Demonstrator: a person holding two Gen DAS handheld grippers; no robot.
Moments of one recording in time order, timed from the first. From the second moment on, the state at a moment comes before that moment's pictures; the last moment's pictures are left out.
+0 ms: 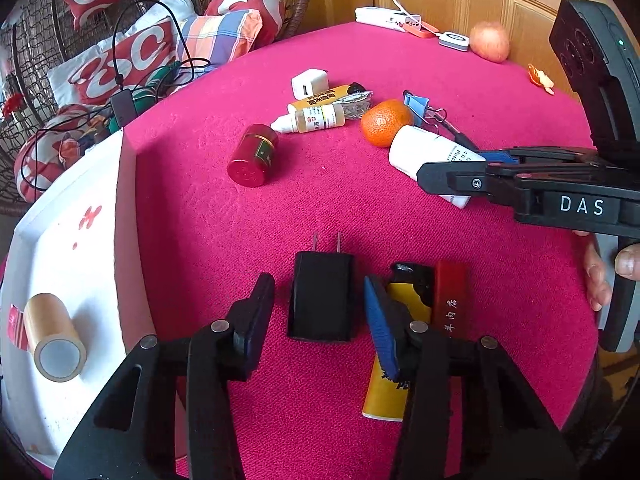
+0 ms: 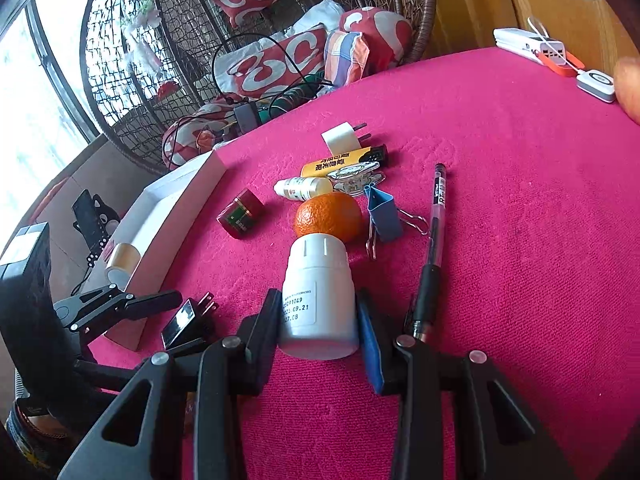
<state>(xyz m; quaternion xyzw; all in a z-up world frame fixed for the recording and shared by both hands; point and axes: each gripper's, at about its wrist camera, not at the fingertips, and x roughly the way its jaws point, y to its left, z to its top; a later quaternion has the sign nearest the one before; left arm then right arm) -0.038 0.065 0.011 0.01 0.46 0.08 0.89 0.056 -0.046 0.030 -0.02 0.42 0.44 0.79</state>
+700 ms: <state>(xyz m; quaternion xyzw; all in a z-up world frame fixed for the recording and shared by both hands) -0.077 0.070 0.040 -0.02 0.37 0.10 0.92 0.024 -0.059 0.079 -0.01 0.32 0.45 0.83</state>
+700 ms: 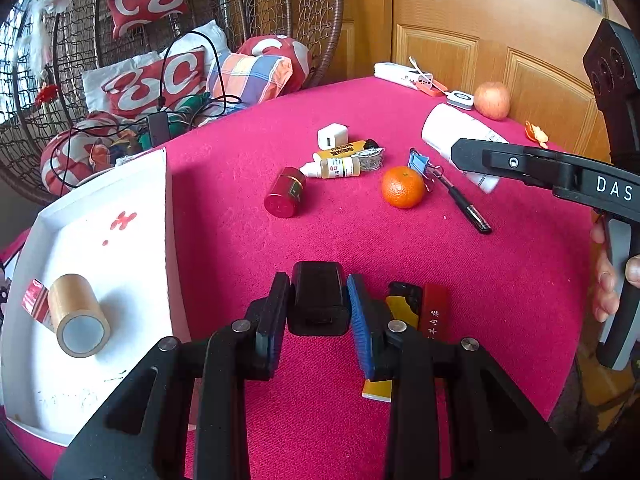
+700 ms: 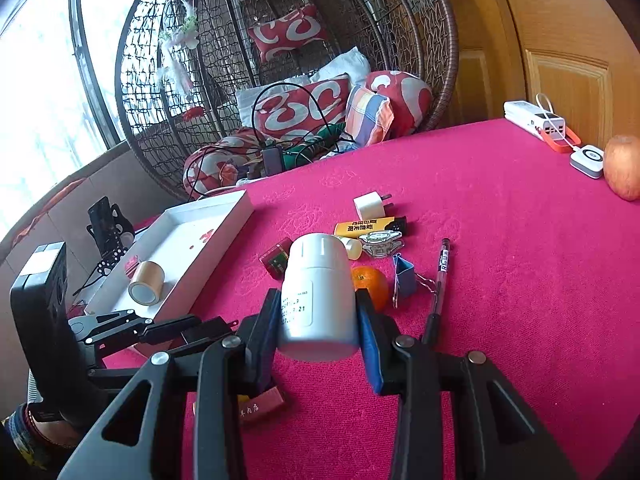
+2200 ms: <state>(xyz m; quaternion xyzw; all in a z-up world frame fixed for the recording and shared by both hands) -0.188 0.145 0.105 -0.09 0.21 0.21 0.95 -0.039 0.025 0.135 -0.06 0.28 0.55 0.78</state>
